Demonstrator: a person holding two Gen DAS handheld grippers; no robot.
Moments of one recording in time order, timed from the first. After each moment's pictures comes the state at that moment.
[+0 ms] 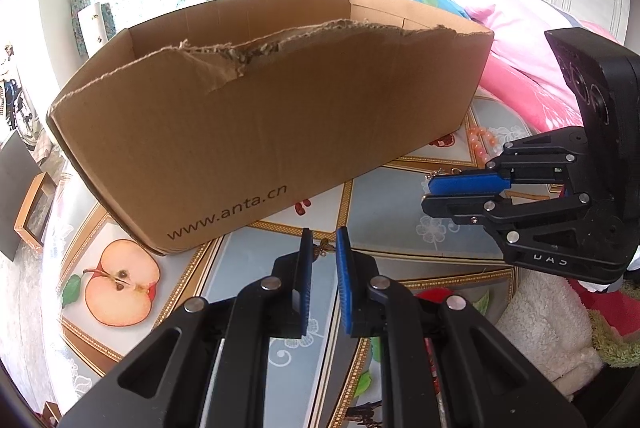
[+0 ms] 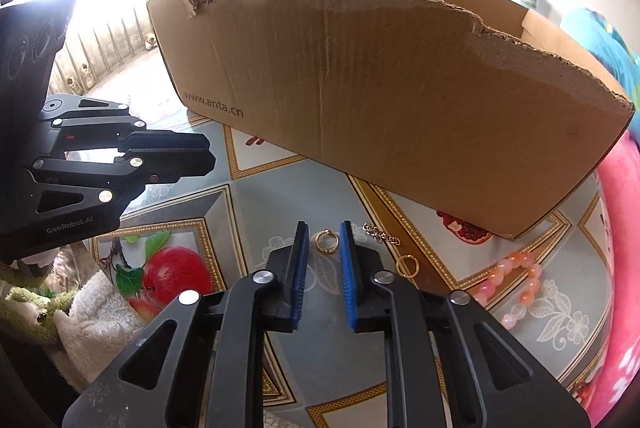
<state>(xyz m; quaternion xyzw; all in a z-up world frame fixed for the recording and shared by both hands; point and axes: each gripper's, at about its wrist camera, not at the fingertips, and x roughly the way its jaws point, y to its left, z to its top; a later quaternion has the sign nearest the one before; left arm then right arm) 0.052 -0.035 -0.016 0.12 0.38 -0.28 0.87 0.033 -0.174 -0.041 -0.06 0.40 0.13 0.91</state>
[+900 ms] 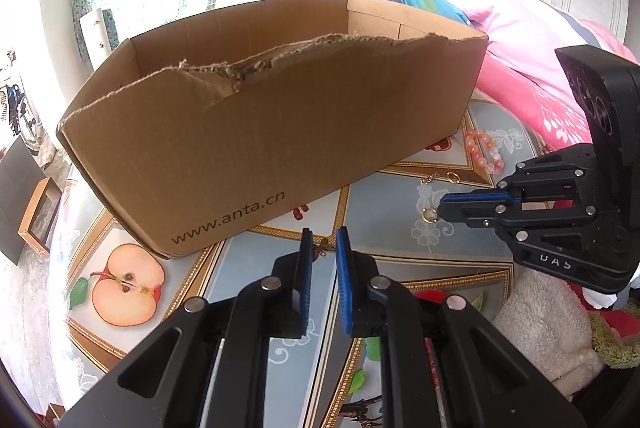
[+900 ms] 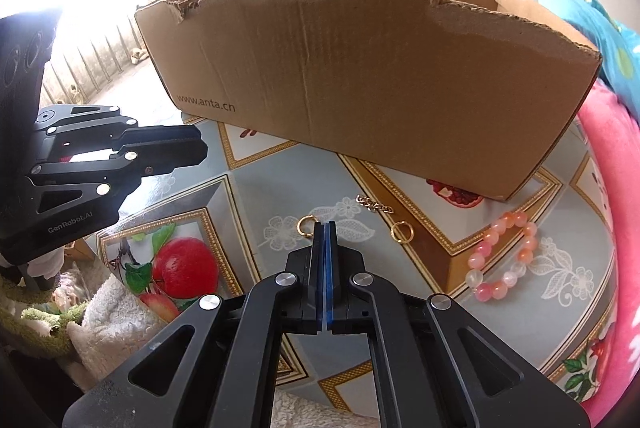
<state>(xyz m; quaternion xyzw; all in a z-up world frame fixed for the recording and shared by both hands) 0.047 -0.034 -0.010 0.12 0.38 -0.28 0.88 0.021 -0.180 -0.038 -0.02 0.41 0.10 0.91</state>
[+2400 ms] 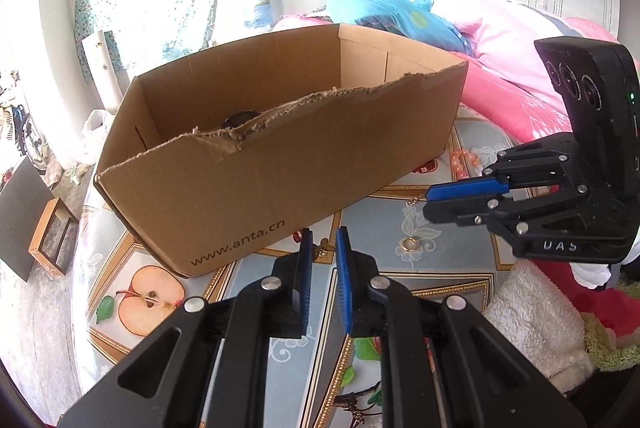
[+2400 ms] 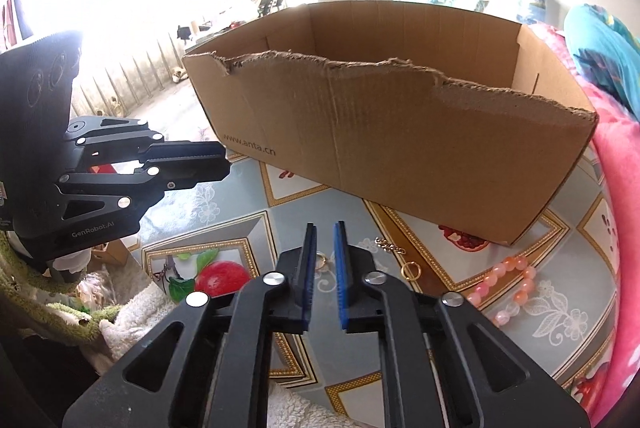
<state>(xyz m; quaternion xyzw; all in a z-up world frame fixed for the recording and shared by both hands) 0.026 -0.033 0.016 0.13 0.35 -0.28 0.89 0.014 -0.209 -0.013 0.00 0.37 0.19 0.91</state>
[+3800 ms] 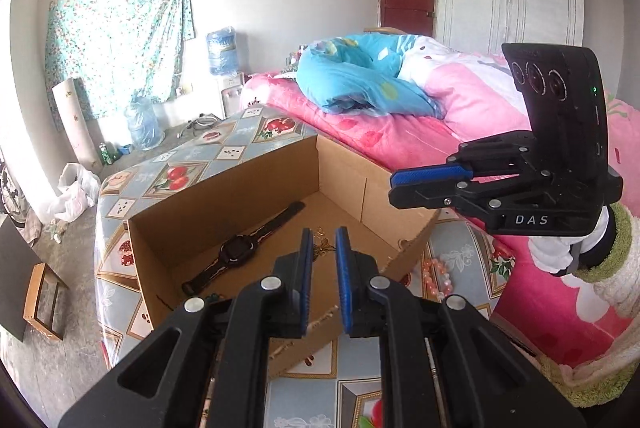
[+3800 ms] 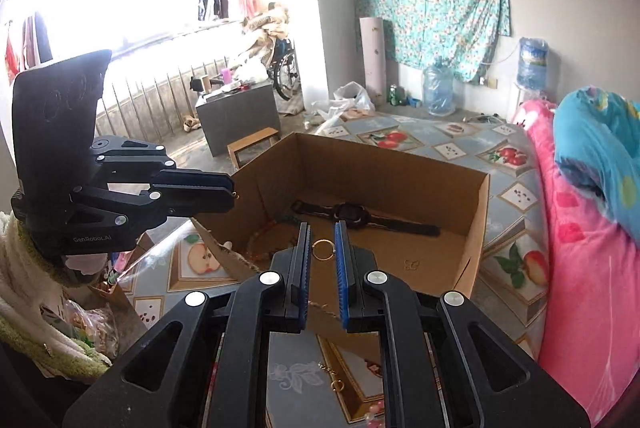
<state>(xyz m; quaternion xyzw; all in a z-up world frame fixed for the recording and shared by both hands) 0.096 -0.054 0.139 0.13 0.30 -0.36 0.87 0.056 -0.273 0.116 0.00 0.28 0.20 0.94</state>
